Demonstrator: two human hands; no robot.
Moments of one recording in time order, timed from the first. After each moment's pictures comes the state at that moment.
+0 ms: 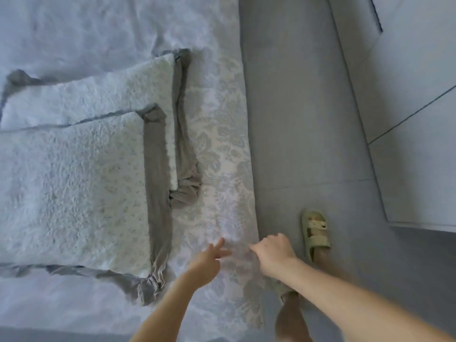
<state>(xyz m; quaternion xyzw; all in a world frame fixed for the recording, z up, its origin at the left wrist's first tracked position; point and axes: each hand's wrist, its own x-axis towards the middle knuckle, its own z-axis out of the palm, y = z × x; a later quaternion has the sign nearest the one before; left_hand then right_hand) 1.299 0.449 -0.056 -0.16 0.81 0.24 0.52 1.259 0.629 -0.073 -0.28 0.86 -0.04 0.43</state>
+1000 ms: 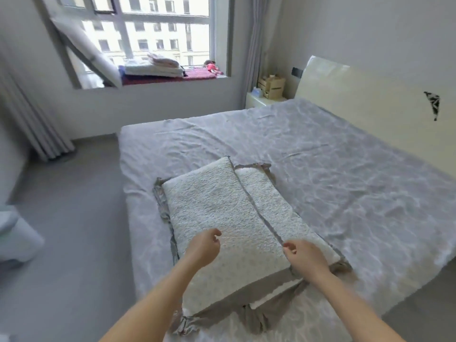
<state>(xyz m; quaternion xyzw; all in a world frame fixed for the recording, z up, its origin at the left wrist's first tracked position) 1.284 0.291 0.264 -0.57 0.75 0.33 -0.06 1.051 0.394 0.274 -0.53 0.81 -0.11 0.20</state>
